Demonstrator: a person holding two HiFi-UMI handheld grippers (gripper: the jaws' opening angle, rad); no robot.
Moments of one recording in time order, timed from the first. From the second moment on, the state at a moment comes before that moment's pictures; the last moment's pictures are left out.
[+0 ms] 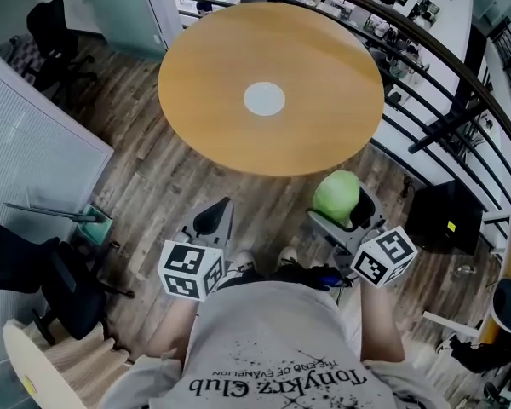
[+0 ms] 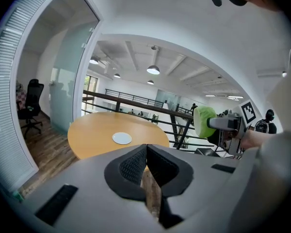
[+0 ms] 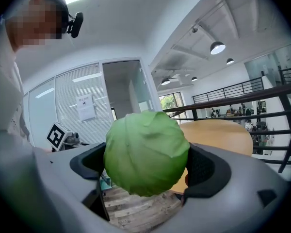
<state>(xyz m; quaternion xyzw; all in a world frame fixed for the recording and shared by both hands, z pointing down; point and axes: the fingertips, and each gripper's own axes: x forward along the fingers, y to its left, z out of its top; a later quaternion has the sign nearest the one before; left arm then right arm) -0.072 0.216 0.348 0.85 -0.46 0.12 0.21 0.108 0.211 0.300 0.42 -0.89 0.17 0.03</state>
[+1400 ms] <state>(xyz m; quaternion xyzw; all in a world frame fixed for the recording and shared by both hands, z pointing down) -0.036 0.020 0.352 0.84 -0.48 0.13 0.21 0.146 0.008 0.319 0.40 -0.90 0.19 0.05</state>
